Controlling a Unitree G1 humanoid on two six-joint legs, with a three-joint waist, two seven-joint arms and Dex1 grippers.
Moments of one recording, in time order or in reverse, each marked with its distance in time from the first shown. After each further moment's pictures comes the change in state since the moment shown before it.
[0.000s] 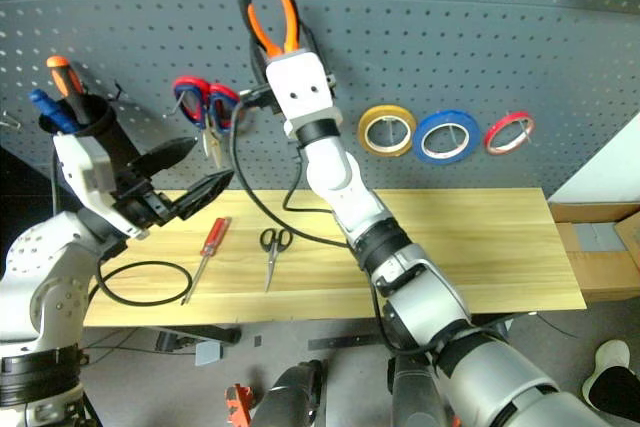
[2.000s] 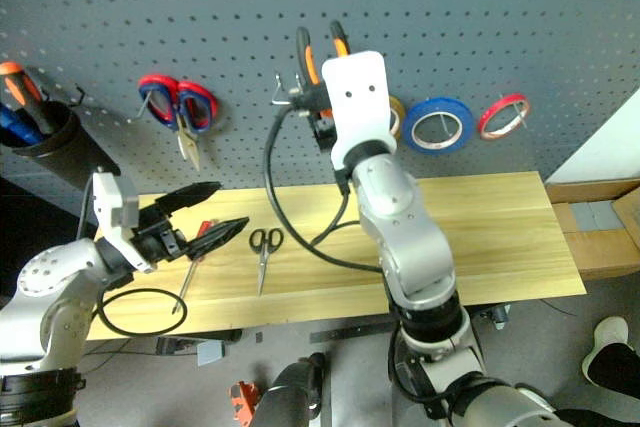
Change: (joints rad) left arm 0.112 0.014 -0.030 0.007 0.041 0.009 -0.160; right arm 0.353 -0.035 -0.034 -1.176 0.022 1.252 0.178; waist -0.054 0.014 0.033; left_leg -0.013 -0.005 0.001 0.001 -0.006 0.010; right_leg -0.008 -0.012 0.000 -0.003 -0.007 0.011
